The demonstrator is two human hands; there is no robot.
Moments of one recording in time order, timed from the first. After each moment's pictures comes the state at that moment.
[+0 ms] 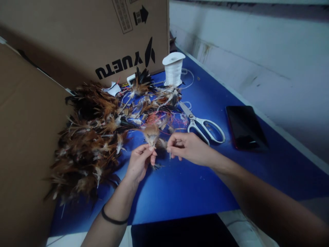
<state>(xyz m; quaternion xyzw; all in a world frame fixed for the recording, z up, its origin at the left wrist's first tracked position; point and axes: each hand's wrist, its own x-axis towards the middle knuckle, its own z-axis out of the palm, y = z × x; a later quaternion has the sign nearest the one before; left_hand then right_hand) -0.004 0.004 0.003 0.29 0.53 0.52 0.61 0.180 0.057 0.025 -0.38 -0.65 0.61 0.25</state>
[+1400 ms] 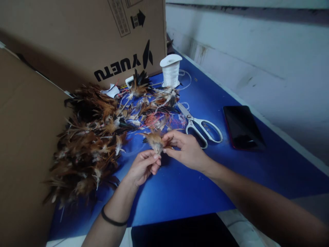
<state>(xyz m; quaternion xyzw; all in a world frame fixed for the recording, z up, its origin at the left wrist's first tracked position) -0.005 -0.001 0.000 0.26 0.47 0.42 0.73 0.166 0.048 0.015 -0.33 -0.64 0.54 0.43</state>
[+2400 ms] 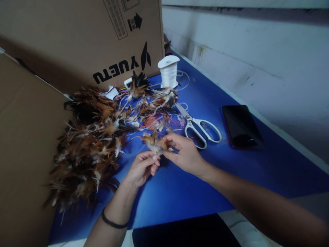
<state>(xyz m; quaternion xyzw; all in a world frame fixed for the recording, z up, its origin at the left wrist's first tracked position) -0.005 0.000 0.001 0.27 0.48 0.43 0.72 0.160 0.042 0.009 -0.35 -0.64 0.50 0.47</state>
